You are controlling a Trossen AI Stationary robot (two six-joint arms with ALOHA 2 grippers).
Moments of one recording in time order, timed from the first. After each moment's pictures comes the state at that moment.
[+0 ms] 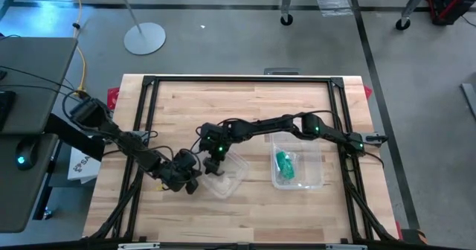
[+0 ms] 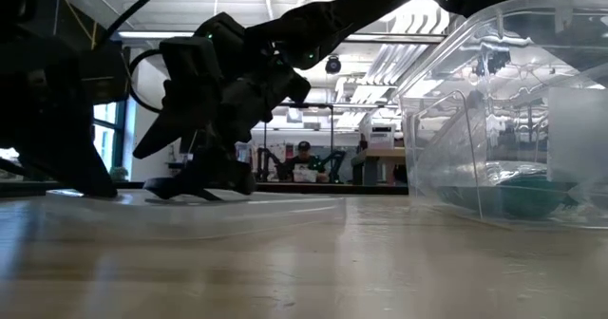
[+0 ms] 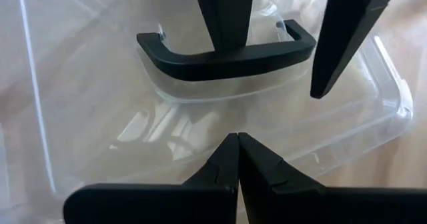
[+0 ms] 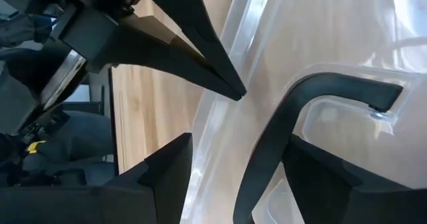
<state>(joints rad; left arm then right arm) -0.61 1.44 0.44 0.01 -0.50 -1.15 -0.02 2.52 2.01 -0.40 -0.68 0.54</state>
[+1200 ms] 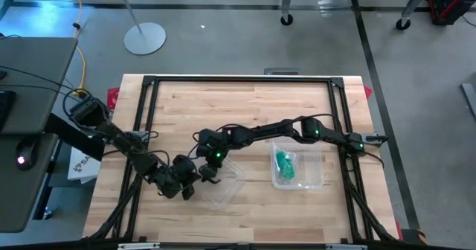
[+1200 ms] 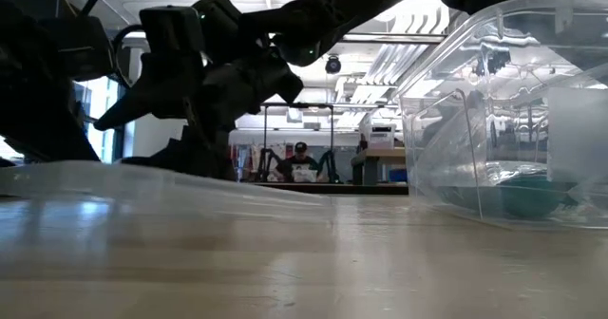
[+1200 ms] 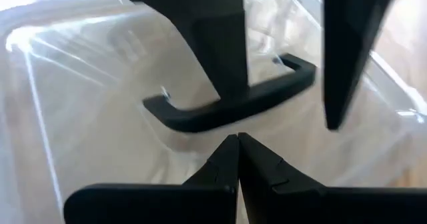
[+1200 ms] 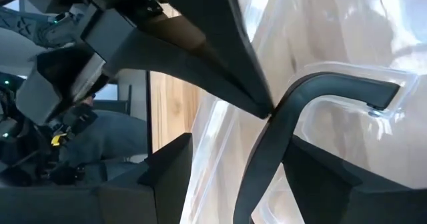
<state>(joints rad) -0.70 1.42 0.47 -0.02 -0.58 -1.08 0.03 2.52 2.01 -0.27 -0.74 0.65</state>
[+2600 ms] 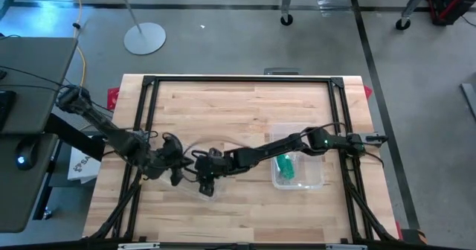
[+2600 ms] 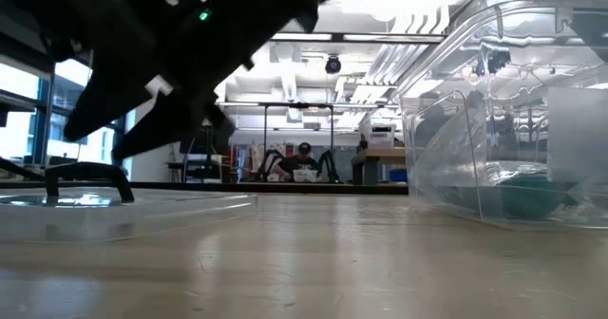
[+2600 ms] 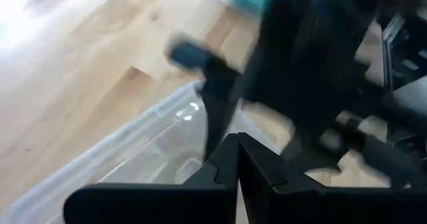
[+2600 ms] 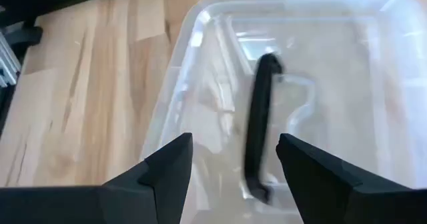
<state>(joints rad) -0.64 0.99 0.63 -0.46 -0.60 -0.95 0.21 2.44 2.02 -0.34 0.09 0.38</state>
